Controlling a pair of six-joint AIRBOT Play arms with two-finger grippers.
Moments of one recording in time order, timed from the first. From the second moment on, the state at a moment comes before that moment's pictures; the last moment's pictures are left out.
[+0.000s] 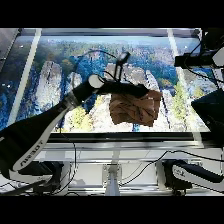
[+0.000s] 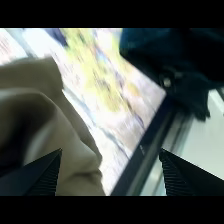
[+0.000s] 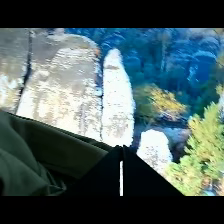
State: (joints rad) left arm -0.65 -1.56 1.43 0.49 -0.68 -1.01; right arm -0.08 -1.28 1.48 -1.54 1.09 1.45
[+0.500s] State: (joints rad) left arm -0.47 -1.46 1.43 0.49 -0.72 -1.00; right arm -0.19 -1.27 1.04 -1.08 1.22 1.07
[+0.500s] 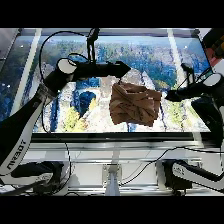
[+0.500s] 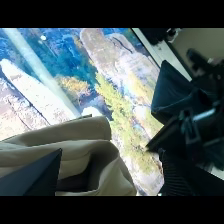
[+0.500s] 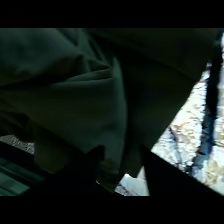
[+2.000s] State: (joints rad) left arm -0.46 -1.46 1.43 0.49 -0.77 -1.01; right arm -0.07 -1.40 1.03 -1.40 0.96 1.66
